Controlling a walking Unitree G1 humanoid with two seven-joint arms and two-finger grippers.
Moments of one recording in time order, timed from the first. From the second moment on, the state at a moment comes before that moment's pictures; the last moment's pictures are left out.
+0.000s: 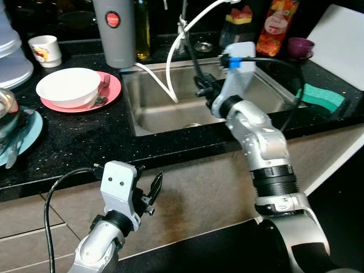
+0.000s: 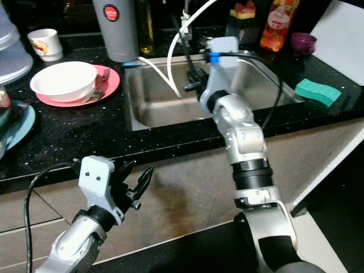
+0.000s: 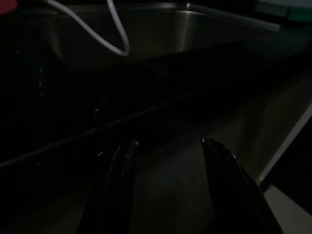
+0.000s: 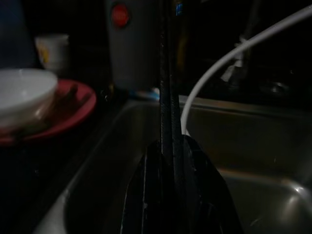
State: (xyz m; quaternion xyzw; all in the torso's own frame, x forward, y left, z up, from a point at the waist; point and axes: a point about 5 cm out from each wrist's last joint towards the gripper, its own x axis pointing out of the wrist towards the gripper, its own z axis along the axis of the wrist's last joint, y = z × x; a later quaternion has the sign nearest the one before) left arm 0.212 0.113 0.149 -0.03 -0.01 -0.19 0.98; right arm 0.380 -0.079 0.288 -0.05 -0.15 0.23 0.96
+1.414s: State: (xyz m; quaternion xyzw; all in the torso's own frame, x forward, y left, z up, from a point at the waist) left arm 0.207 0.107 0.146 -0.04 -0.01 -0.16 0.99; right arm 0.423 -0.087 0.290 -0.07 -0.05 0.18 0.98
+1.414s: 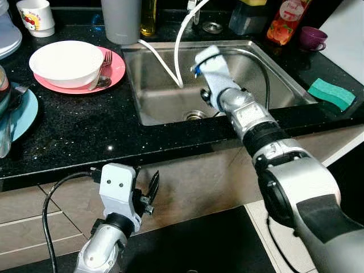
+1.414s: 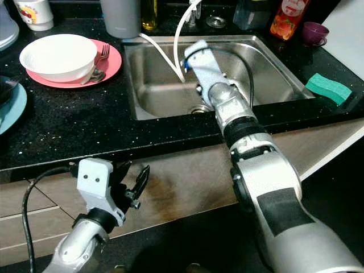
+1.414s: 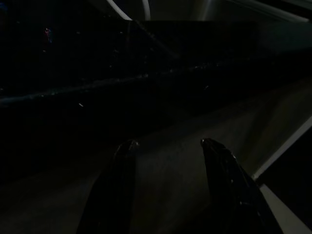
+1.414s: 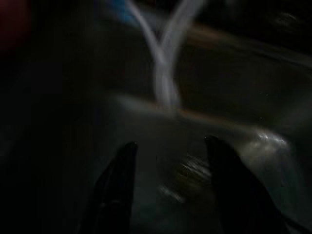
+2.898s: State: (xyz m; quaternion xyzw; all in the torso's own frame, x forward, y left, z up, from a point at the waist) left arm 0.213 0.127 0.137 -0.03 -0.01 -0.12 0.99; right arm 0.376 -0.036 0.304 0.11 -0.18 0.38 0.90
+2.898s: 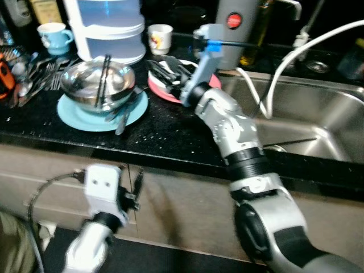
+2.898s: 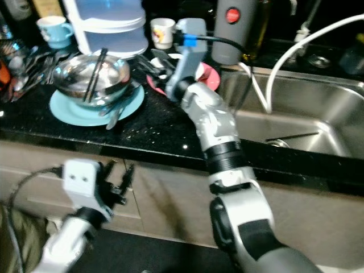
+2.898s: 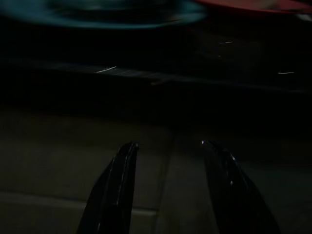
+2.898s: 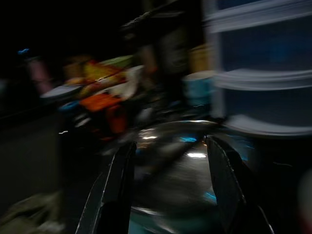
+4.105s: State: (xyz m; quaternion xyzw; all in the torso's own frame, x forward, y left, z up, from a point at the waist) left arm 0.213 0.121 0.135 -0.04 -0.01 -0.13 0.99; right arm 0.424 -0.095 0.314 -0.35 -0.10 0.14 0.92
